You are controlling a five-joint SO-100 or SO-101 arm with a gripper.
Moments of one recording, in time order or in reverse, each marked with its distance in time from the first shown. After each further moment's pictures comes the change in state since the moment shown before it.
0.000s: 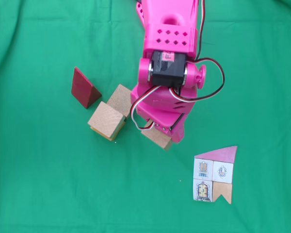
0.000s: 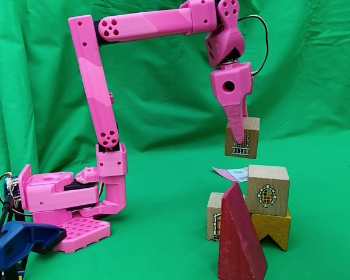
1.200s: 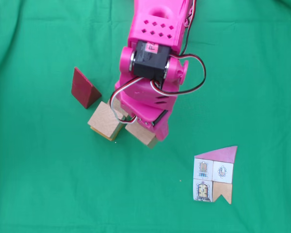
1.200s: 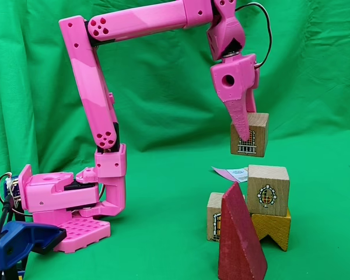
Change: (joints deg) arm 6.3 1.7 0.0 0.4 -5.0
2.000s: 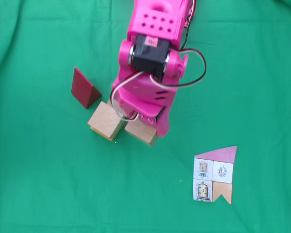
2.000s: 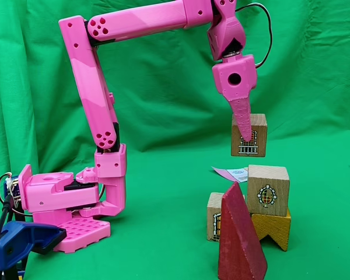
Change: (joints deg) arm 0.5 3.3 0.0 0.0 -6.9
